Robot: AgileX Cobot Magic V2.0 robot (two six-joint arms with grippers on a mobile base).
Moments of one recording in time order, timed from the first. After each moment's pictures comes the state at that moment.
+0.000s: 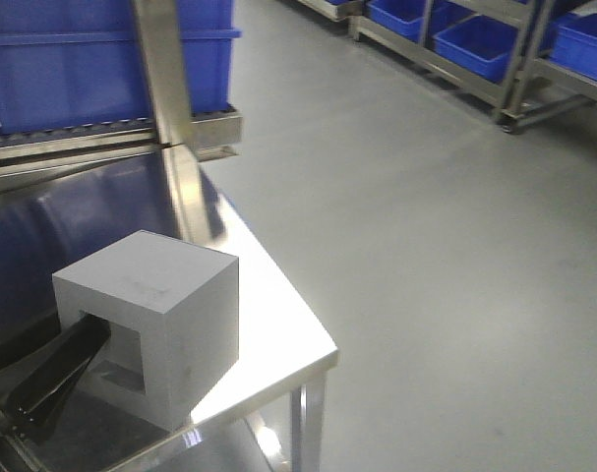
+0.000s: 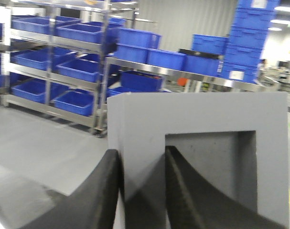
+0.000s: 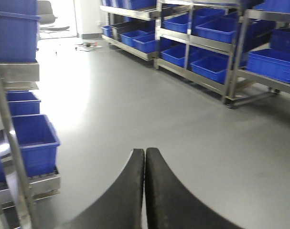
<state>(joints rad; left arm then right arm) -0.70 0.68 -0.17 -0.10 -0.51 -0.13 0.00 0.02 0.03 -0.06 0.14 0.04</state>
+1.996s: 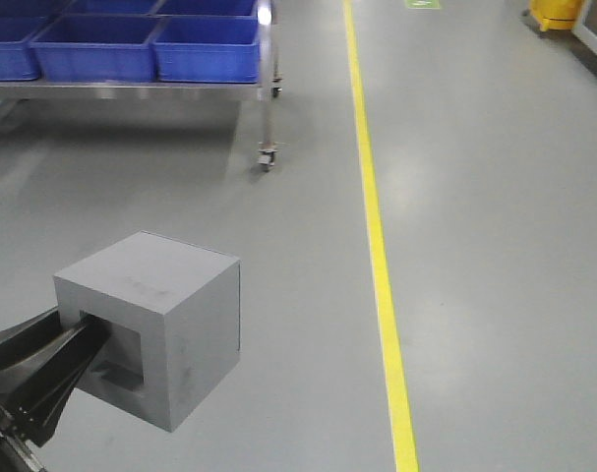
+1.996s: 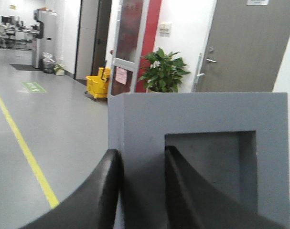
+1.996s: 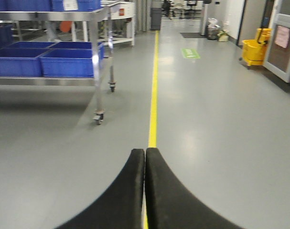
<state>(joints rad) -0.70 0.68 -0.17 -0.10 -0.51 -0.13 0.00 0.02 0.03 -0.06 0.14 0.04</state>
